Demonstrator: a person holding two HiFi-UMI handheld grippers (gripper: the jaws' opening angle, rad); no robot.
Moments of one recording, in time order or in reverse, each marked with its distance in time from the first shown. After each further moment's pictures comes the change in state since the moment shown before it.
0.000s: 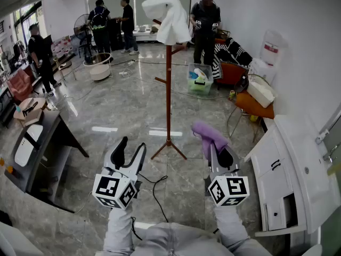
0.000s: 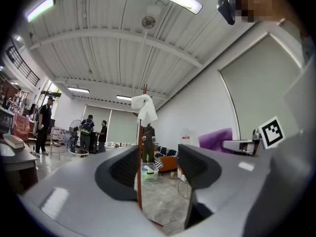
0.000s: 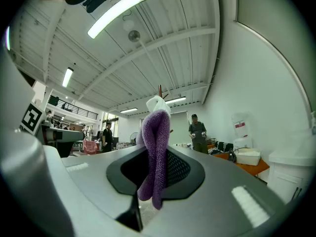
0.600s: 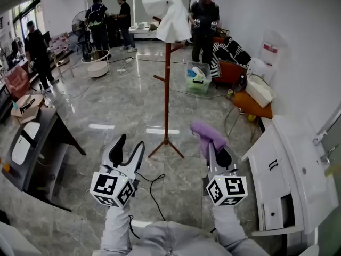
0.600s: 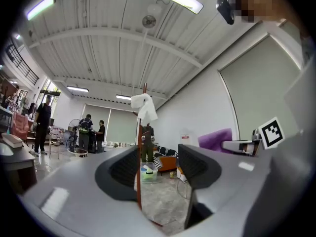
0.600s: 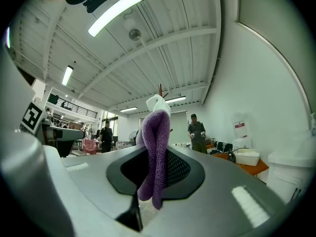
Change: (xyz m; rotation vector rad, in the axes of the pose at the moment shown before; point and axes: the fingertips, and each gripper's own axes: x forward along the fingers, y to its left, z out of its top) left arm 0.006 0.003 -0.001 0.002 0.000 -0.010; right arm 0.005 0.000 -0.003 -0.004 0.001 -0.004
